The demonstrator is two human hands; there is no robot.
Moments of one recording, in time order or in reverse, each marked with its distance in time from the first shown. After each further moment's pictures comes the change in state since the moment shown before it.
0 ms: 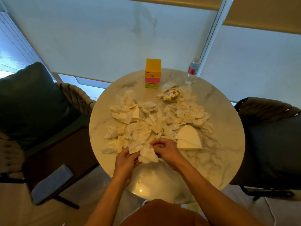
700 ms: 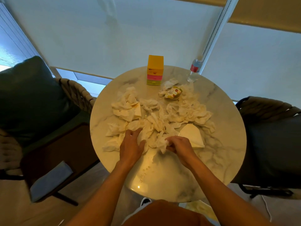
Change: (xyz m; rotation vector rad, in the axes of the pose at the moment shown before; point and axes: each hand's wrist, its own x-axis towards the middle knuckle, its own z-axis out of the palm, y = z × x) left_hand 0.072 -0.010 -0.007 1.136 0.046 0.571; right_hand 0.008 0.004 -0.027 0.125 0.249 0.064
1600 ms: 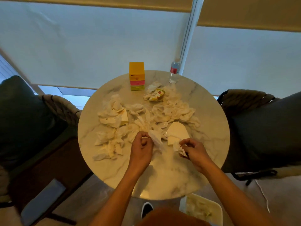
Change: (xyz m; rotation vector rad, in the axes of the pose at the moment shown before) left_hand -0.050 0.108 -0.017 -0.771 -0.116 -0.065; right_hand -0.028 0.023 -0.080 0.021 0.209 -0.035
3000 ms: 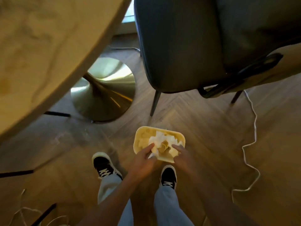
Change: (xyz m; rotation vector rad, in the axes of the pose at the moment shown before) left_hand -0.161 -0.438 0.331 0.498 -0.431 -0.725; right_hand 0.088 0.491 -0.280 -0.424 -0.213 0.485
